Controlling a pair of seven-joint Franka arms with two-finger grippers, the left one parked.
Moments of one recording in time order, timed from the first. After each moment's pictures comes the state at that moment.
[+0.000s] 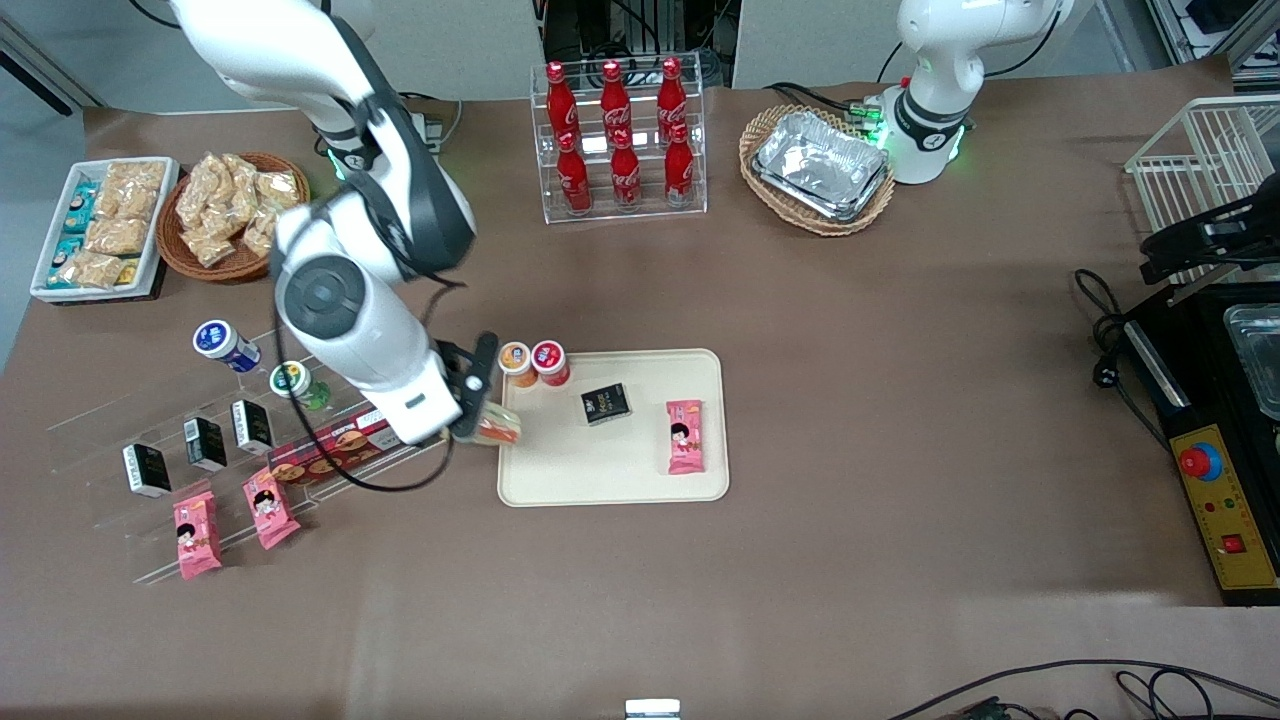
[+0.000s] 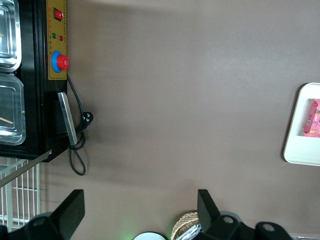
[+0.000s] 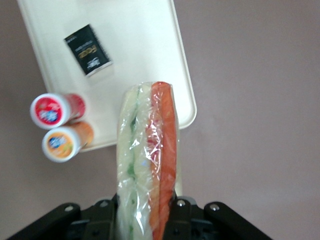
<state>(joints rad) 0.68 0.39 -0.30 -1.61 0.11 1.96 -0.97</state>
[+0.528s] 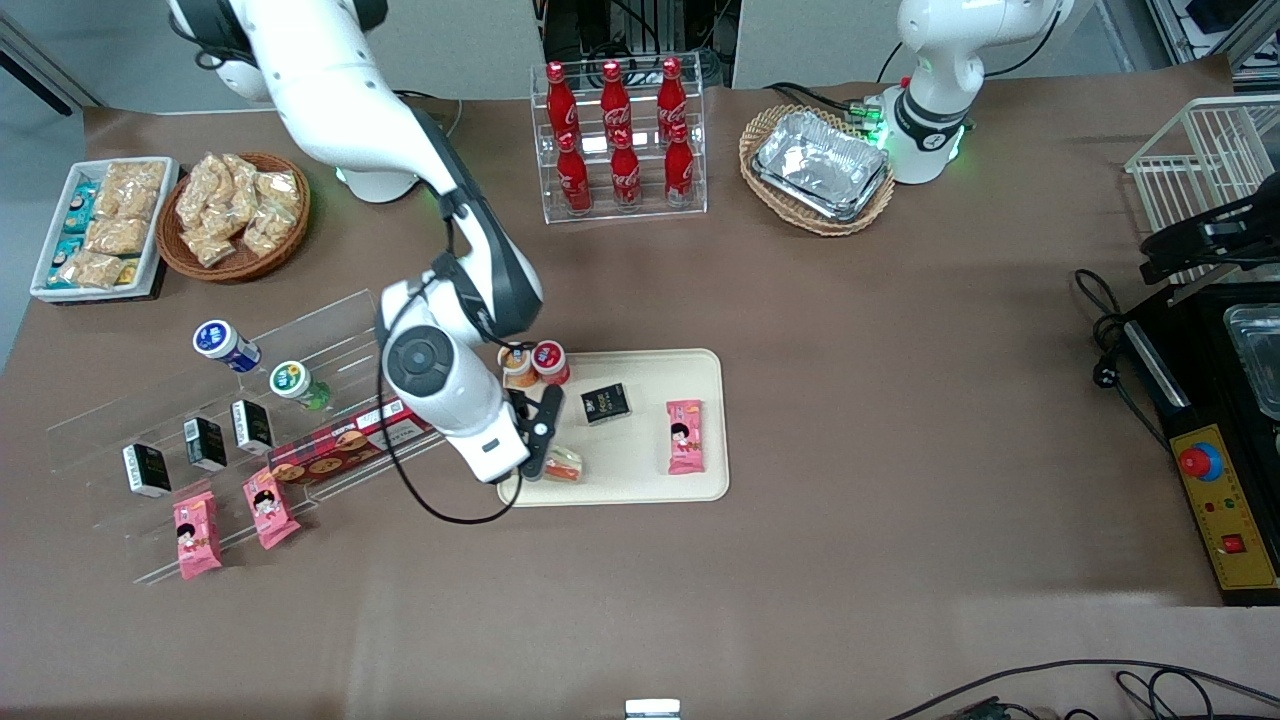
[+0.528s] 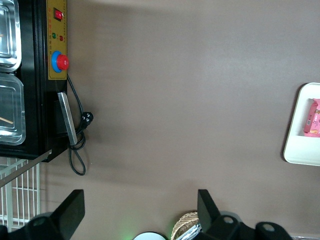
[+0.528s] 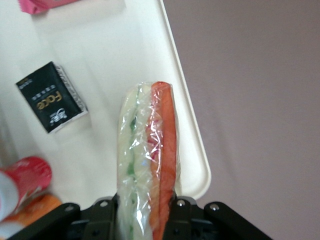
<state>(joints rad) 0.73 0.61 -0.30 -1.61 0.28 2.23 -0.97</state>
